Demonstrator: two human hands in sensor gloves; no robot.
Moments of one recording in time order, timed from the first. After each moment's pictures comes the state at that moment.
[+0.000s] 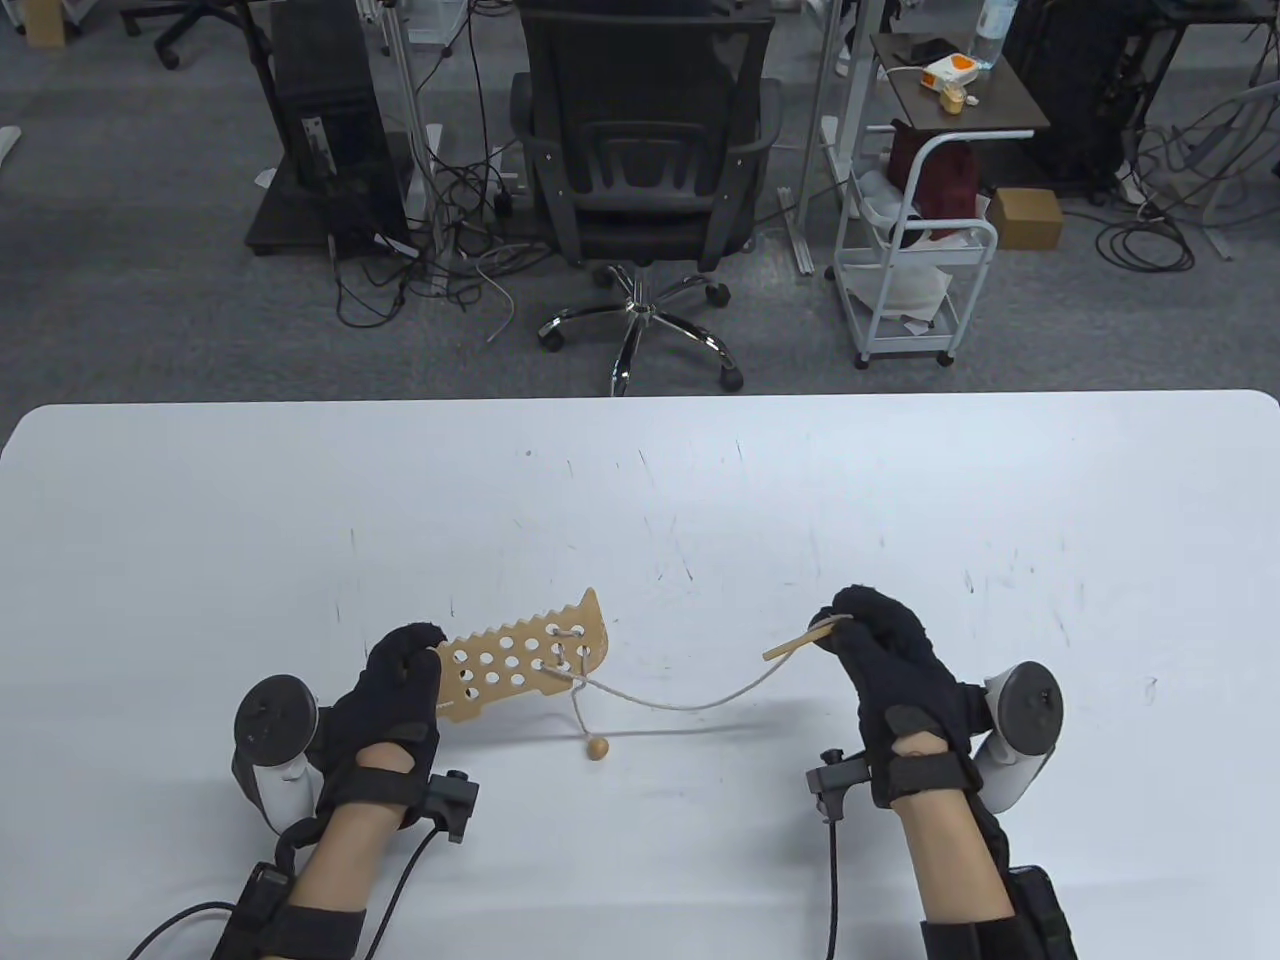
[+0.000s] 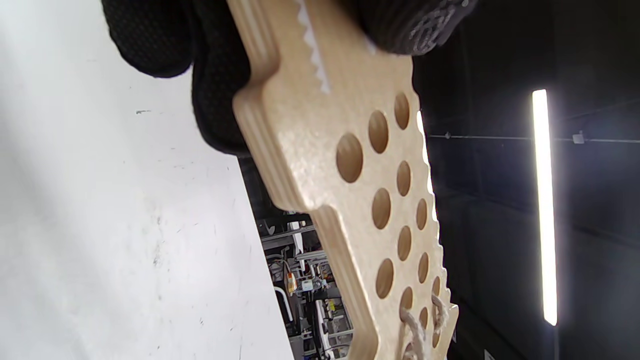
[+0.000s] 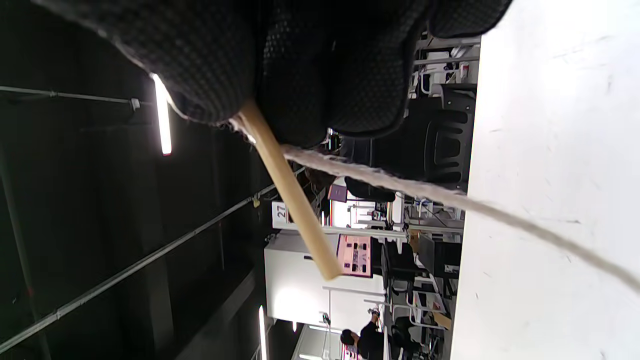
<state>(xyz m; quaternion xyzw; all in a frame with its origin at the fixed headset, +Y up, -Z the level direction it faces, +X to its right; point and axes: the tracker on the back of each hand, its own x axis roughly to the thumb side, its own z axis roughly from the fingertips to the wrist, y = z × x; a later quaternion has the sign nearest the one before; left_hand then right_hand) -0.290 -0.737 -0.320 0.04 0.02 0.61 0.79 0.198 -0.708 -0.316 0.03 -0.11 0.66 0.74</state>
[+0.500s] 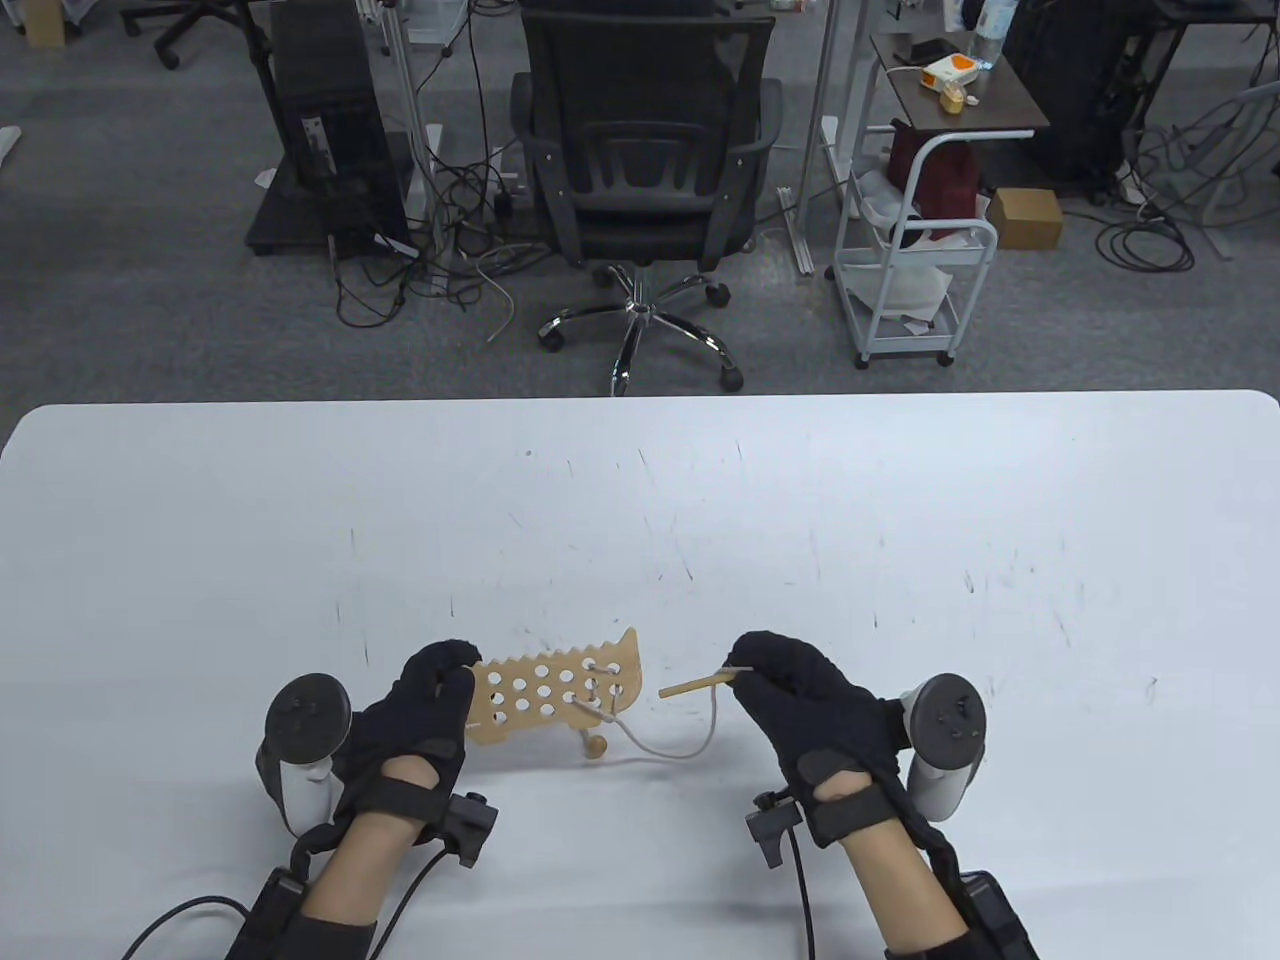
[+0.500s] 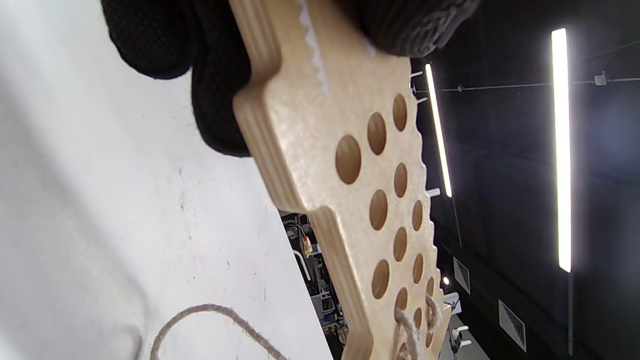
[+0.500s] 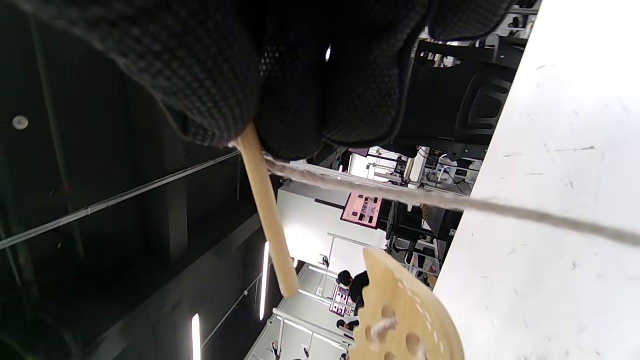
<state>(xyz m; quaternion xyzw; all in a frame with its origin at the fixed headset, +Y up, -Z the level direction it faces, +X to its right) -0.270 -0.738 -0.316 -0.01 0.00 0.58 0.81 0.142 -0.701 -0.302 0.12 -0.10 0.72 0.68</state>
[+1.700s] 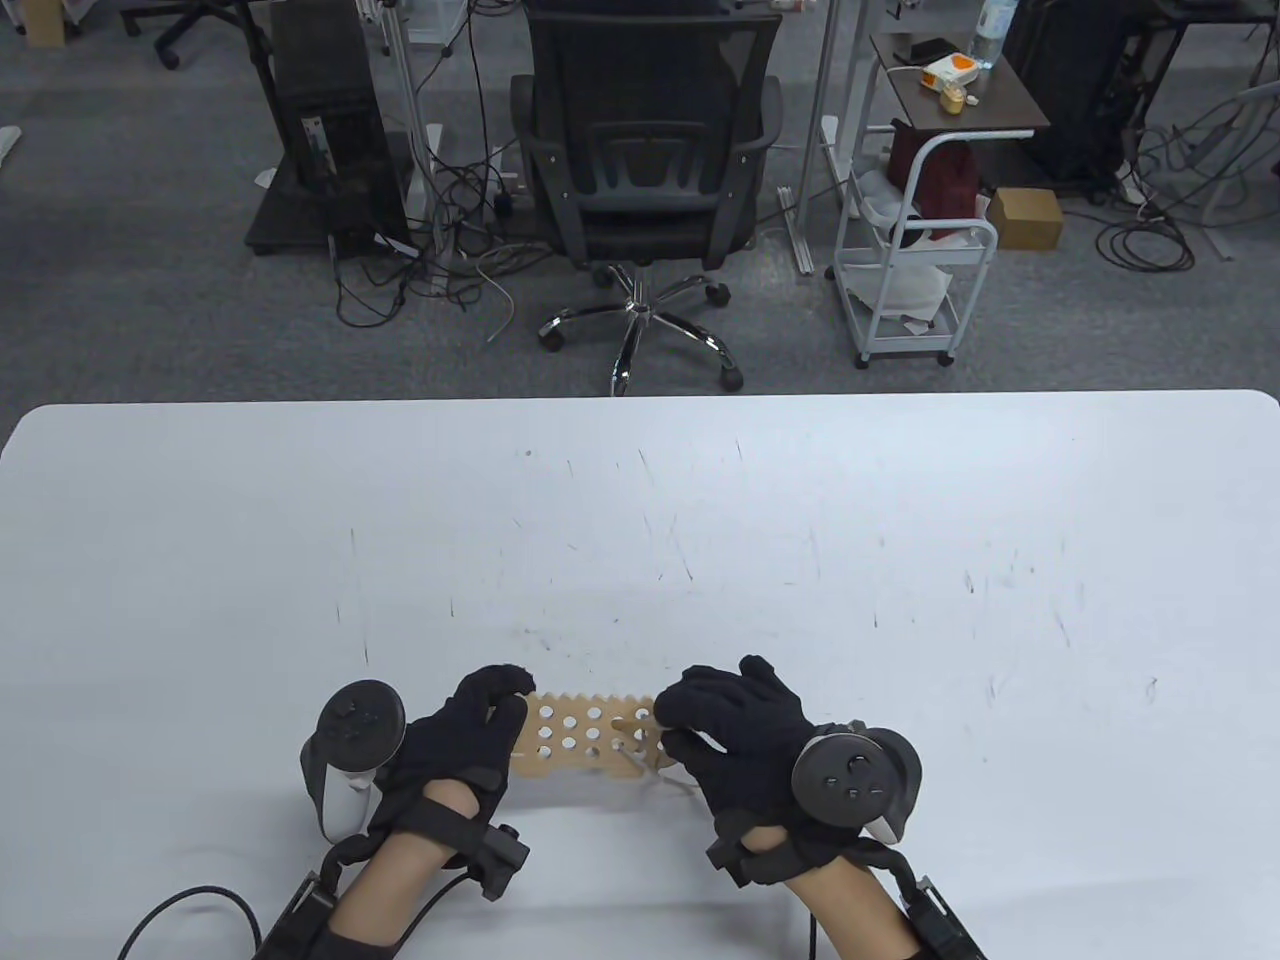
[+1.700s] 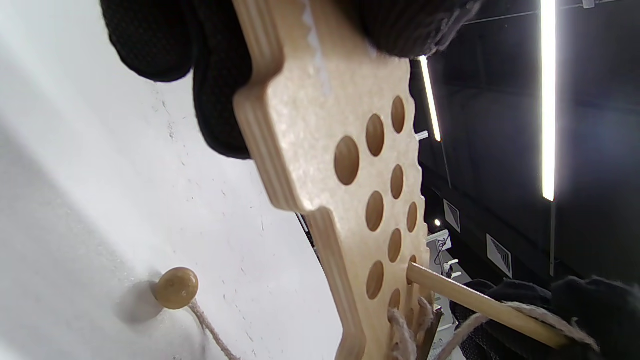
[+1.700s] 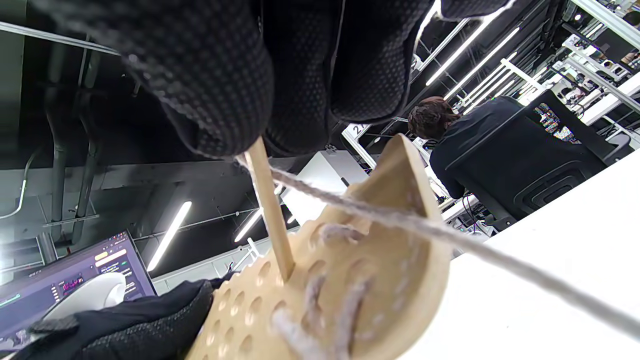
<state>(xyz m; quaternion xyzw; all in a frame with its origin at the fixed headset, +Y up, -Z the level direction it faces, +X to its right) -0.237 -0.740 -0.309 -0.05 -0.06 0.55 0.83 0.091 -0.692 -0.277 0.24 -0.19 0.85 0.43</state>
